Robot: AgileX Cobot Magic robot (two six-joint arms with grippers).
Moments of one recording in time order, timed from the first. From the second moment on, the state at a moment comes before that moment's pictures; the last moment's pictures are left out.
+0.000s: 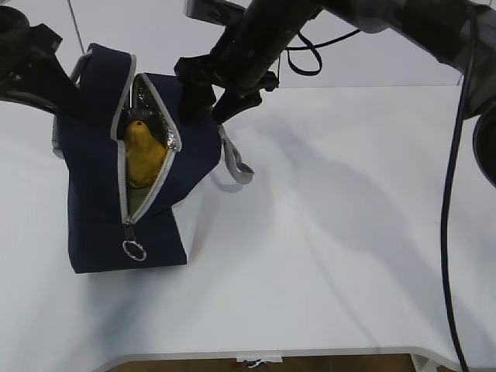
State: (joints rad) left arm -0.11 1.64 -1.40 -0.63 1.11 0.44; right arm 0.43 2.39 -2.40 0.47 1.25 -0.16
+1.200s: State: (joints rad) left arm -0.26 1.76 -1.40 -0.94 1.00 0.48; right arm 0.43 2.11 -2.21 -0.01 1.28 -0.04
